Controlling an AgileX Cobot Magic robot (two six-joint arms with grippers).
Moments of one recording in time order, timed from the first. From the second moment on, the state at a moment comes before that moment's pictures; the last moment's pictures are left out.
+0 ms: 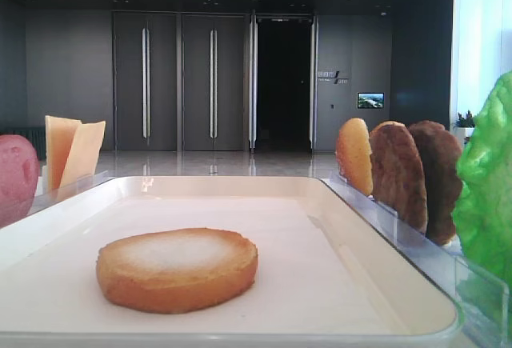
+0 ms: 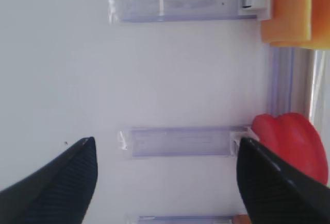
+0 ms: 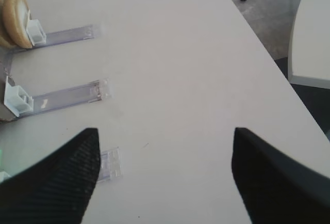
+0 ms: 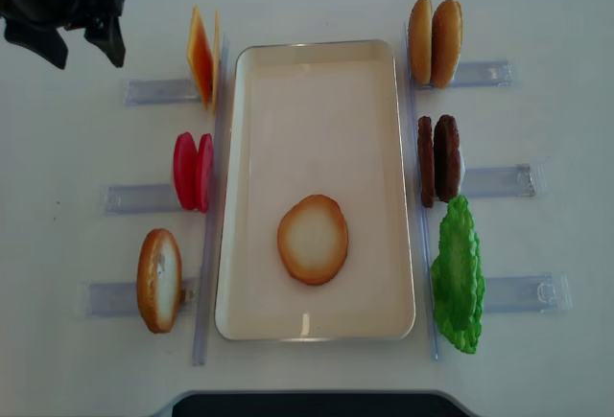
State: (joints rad) left arm -0.02 1.72 -1.51 0.06 1.22 -0.03; right arm -0.07 -0.01 -0.50 -0.06 1.14 0.11
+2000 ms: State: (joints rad) left arm 0.02 0.91 -0.99 0.06 1.24 0.08; right arm -0.07 -0.01 -0.50 -0.06 1.14 0.11
